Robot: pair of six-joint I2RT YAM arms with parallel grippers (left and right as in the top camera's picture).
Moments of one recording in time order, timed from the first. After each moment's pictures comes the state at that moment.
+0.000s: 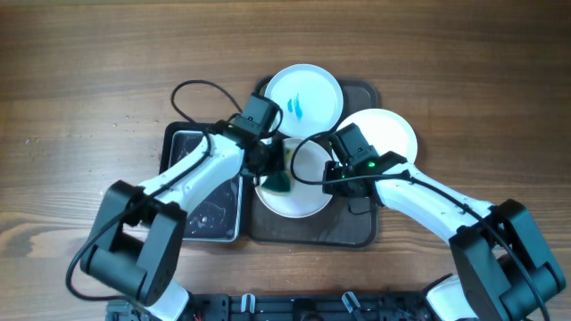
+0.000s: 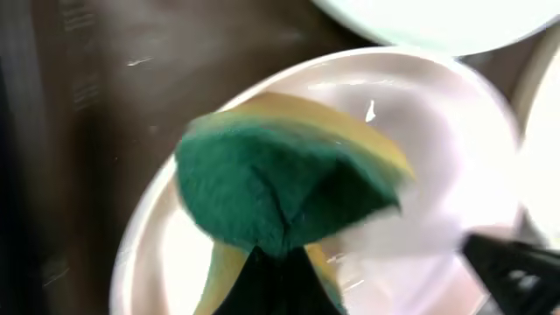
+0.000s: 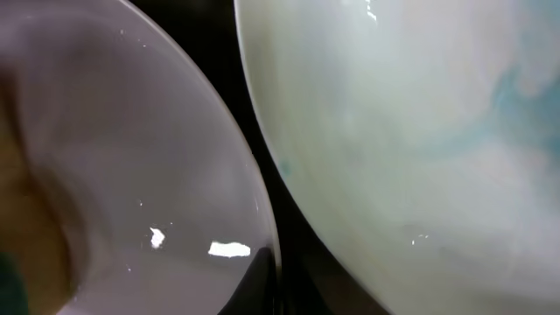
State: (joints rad) left arm -0.49 1.77 1.06 -0.57 0.22 -0.54; right arm 0.53 1.63 0.80 -0.43 -0.08 0.65
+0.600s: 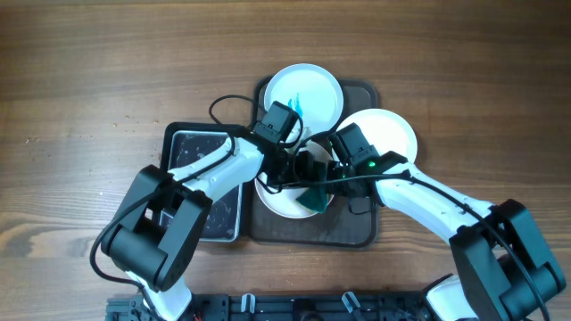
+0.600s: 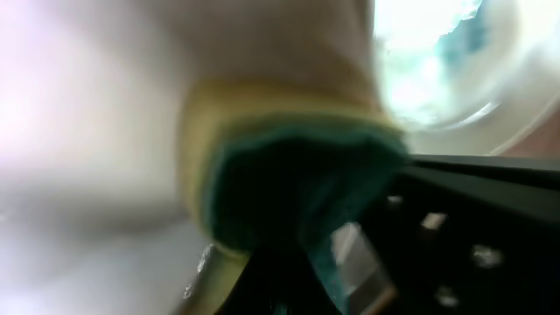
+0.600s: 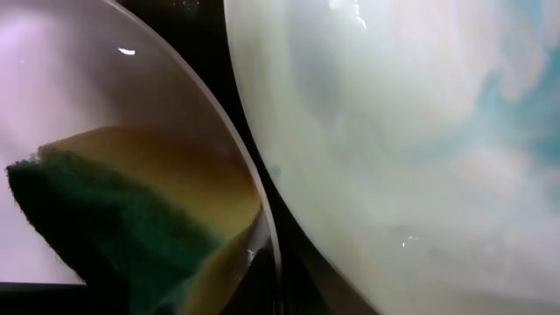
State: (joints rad) left arm -0.57 1.86 1.06 -0.50 0.57 -0.54; right arm 0.53 1.63 0.80 -0.43 -0.07 0.65
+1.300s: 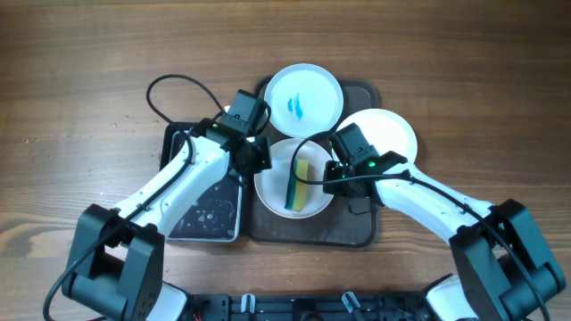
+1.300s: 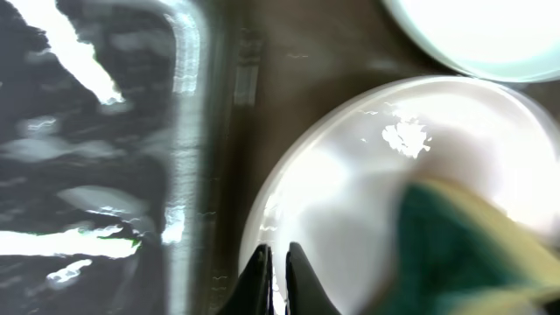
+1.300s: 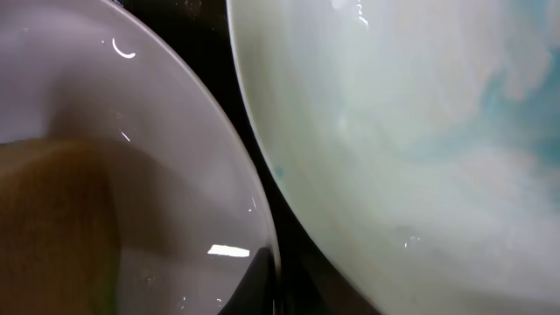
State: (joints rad) left arm -0.45 1.65 1.07 -0.71 0.09 -0.55; right arm 0.53 1.63 0.80 -0.43 -0.07 0.65
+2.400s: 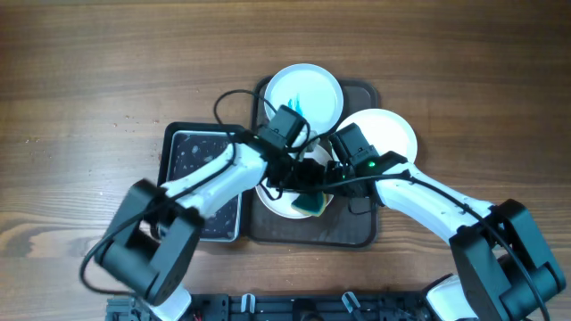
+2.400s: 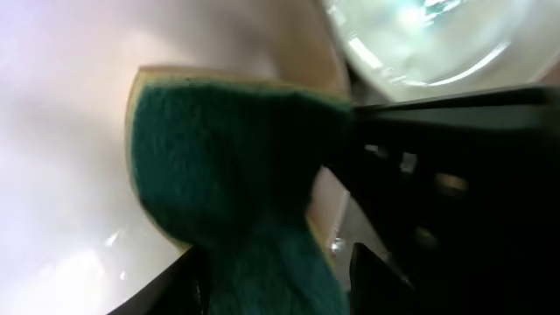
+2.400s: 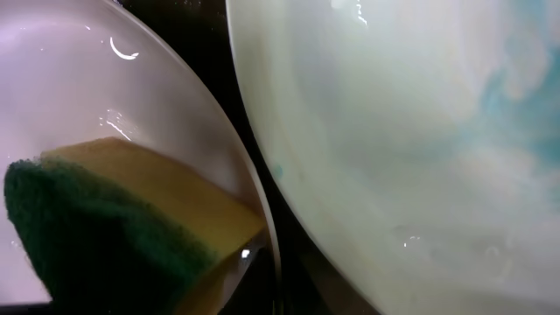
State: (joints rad) left arm -0.62 1.80 1.06 -0.54 0.49 -0.43; right arm 0.53 1.63 0.80 -0.43 -0.07 0.65
